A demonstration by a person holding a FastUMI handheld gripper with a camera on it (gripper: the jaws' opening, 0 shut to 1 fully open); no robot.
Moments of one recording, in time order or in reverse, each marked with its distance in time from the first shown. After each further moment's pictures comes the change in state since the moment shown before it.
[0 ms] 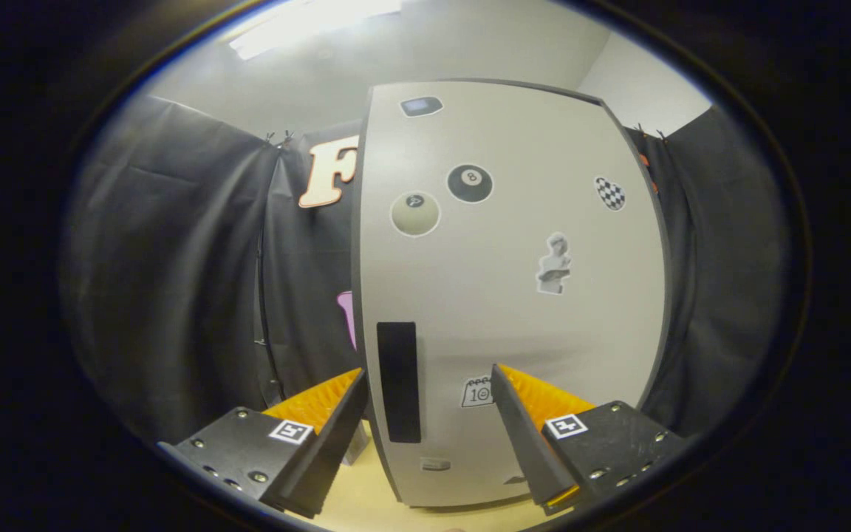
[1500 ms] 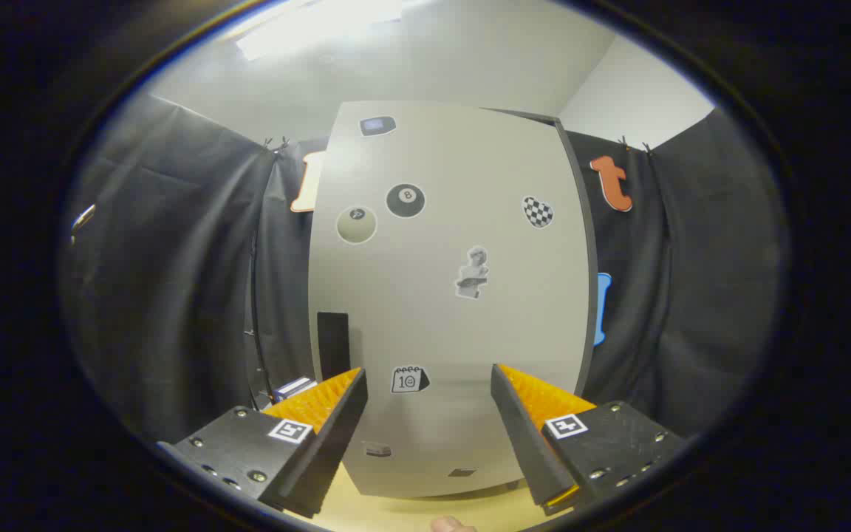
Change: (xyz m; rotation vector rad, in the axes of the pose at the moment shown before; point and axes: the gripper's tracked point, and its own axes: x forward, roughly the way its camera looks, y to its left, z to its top) arm -0.072 -0.075 0.011 -0.043 -0.022 -0.032
